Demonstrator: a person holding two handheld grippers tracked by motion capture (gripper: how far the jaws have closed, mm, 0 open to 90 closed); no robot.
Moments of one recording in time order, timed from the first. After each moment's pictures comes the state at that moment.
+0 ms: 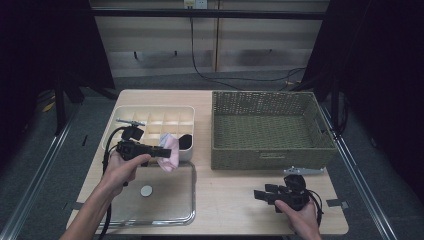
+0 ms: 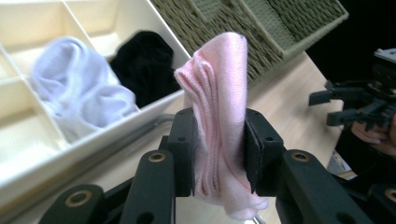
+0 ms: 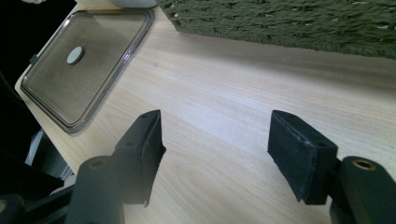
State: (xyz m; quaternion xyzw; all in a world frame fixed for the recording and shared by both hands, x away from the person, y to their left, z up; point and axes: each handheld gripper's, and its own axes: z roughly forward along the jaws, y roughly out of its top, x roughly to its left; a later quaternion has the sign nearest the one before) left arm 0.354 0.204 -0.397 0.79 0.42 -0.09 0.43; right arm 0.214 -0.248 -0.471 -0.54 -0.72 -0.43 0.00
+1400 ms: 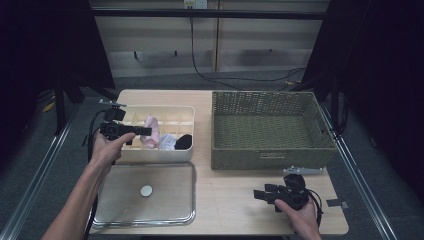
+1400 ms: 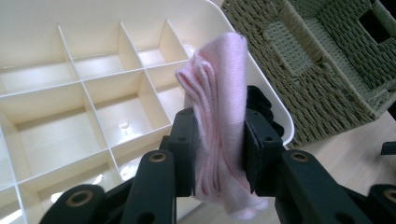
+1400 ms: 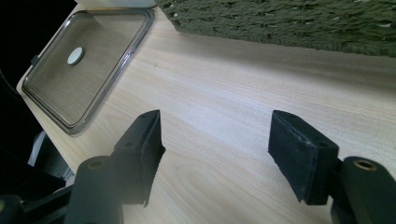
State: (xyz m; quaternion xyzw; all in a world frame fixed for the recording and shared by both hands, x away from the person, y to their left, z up) left arm 0.407 0.249 -0.389 0.76 0.49 -0.01 0.42; right arm 0.217 -0.248 -0.472 -0.54 -0.72 -0.43 0.01
